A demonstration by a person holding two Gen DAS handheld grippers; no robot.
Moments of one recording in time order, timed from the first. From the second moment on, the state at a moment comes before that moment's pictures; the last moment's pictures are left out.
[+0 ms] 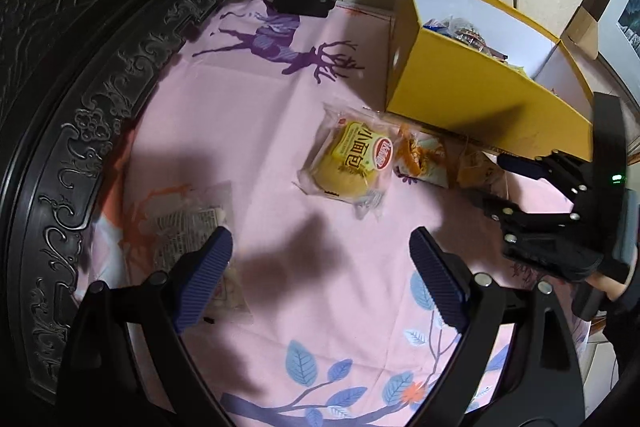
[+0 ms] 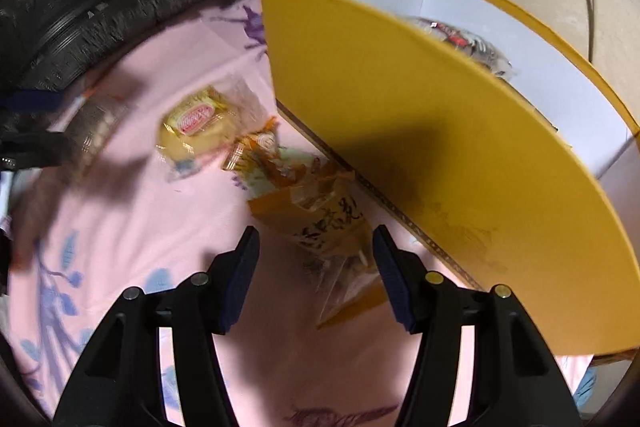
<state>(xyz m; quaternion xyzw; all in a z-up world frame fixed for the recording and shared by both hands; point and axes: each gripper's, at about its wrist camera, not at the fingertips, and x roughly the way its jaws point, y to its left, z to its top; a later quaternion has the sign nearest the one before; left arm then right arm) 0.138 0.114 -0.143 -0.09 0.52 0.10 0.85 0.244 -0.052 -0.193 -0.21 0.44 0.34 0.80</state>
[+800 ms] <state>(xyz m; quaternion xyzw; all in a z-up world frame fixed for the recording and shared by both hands) 0.228 0.096 -0.224 -0.02 0.56 0.07 0.83 0.161 -0.163 -0.200 -0.03 0.52 0.25 0.82</state>
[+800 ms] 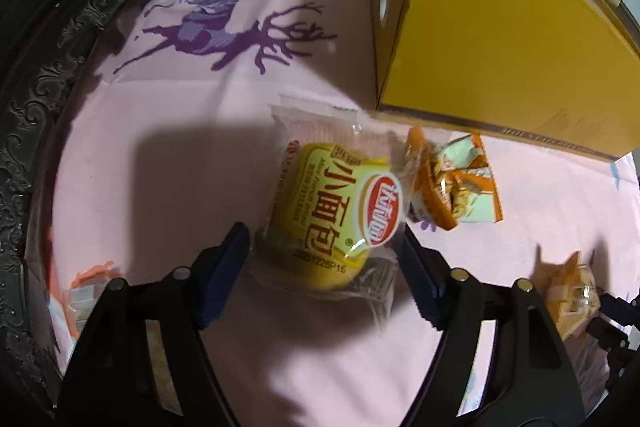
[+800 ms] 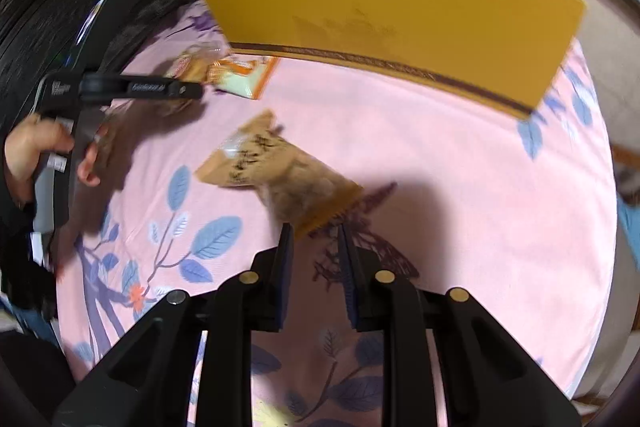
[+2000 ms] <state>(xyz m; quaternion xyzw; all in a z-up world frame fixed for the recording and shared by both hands) 0.216 0.065 -0.207 -0.03 0.53 0.01 0.84 0.184 -0.094 -0.191 -0.05 0.53 0.27 0.80</state>
